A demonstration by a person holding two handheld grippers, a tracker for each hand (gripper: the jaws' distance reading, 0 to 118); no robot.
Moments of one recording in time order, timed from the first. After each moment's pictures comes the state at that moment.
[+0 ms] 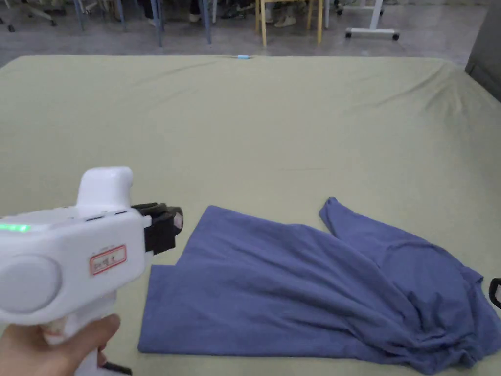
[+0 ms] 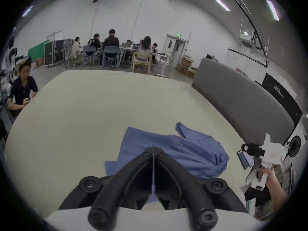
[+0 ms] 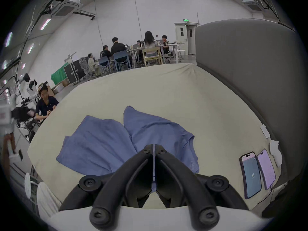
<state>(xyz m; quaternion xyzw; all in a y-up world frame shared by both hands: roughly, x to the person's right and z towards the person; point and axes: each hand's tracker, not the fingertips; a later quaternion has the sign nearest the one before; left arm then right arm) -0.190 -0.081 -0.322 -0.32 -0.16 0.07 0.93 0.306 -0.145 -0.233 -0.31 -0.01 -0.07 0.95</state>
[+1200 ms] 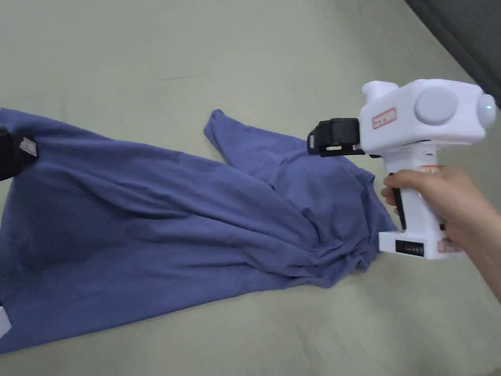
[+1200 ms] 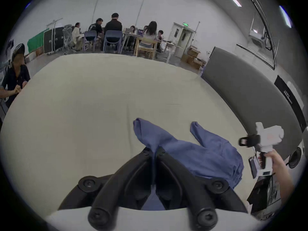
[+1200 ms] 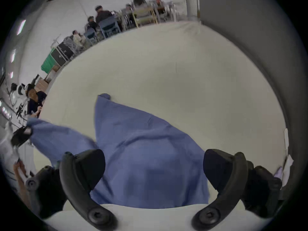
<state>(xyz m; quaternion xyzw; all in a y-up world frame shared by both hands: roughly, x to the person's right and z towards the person) -0.194 -0.160 -0.436 -0.37 -0.13 0.09 0.92 0.332 -0.232 -0.466 -0.52 -0.01 -0.11 0.85</state>
